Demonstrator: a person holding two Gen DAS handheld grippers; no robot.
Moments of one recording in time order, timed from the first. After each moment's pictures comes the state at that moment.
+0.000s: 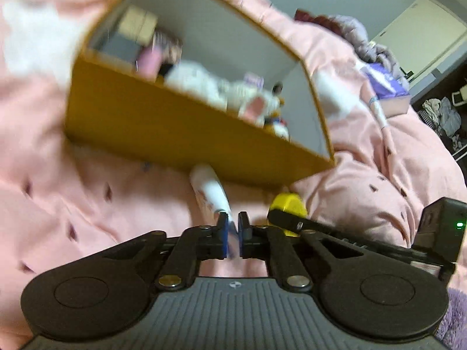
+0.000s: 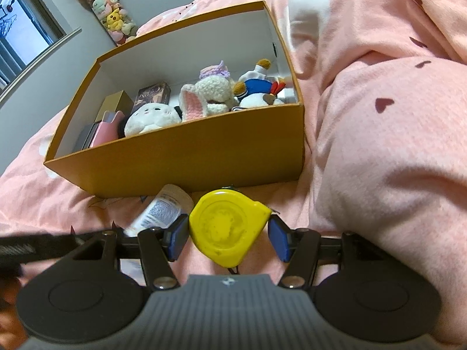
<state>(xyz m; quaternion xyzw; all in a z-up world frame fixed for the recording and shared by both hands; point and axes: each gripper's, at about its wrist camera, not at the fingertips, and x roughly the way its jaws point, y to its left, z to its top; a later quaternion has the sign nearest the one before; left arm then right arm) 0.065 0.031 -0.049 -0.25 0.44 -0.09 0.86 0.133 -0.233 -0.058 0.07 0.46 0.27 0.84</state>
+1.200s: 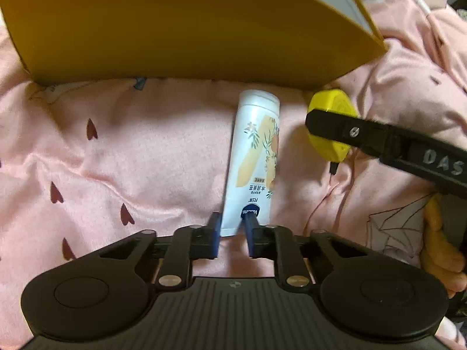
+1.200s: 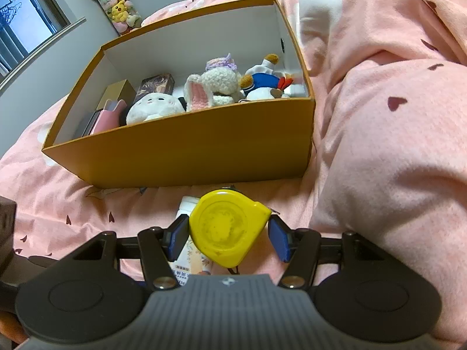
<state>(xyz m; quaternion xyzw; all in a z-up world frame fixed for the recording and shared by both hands) 0.073 -0.008 -0.108 -0.13 0.59 -0.10 0.79 0.131 -0.228 -0.060 0.05 0.46 0.28 0.84</state>
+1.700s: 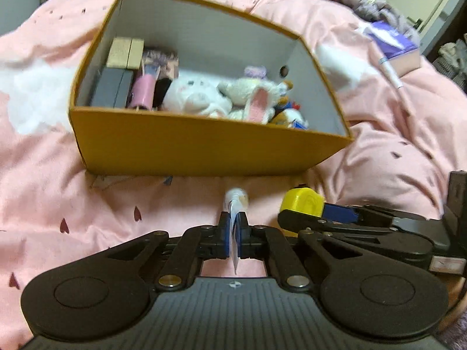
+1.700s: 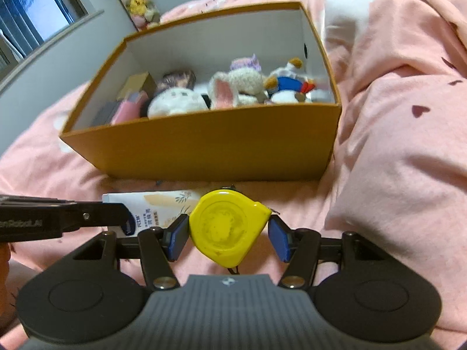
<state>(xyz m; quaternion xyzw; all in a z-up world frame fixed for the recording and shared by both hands) 0.078 0.013 -0.039 -0.13 0.49 -0.07 0.86 0.125 -0.216 -0.056 0.03 0.46 0.30 0.83</state>
